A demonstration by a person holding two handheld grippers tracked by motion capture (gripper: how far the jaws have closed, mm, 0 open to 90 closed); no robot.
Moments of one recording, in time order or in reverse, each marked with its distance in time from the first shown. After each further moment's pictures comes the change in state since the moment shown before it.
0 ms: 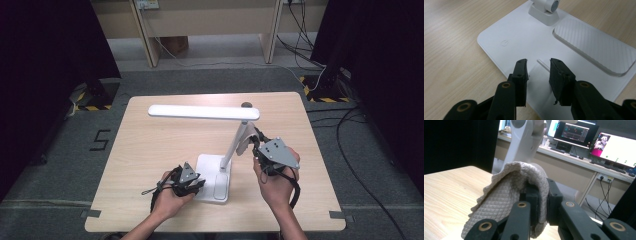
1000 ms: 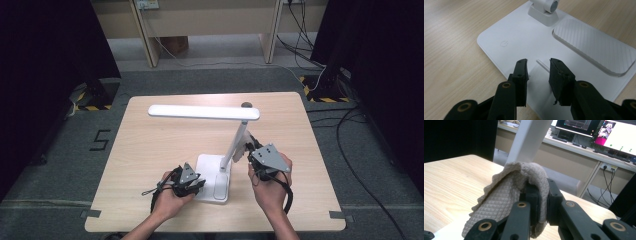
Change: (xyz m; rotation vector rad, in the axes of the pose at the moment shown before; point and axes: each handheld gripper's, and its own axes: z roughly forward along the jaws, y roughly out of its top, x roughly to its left) left arm -0.001 -0.001 0.000 -0.006 0.001 0.006; right arm 0.016 -0.020 0.006 0.072 0.001 0.011
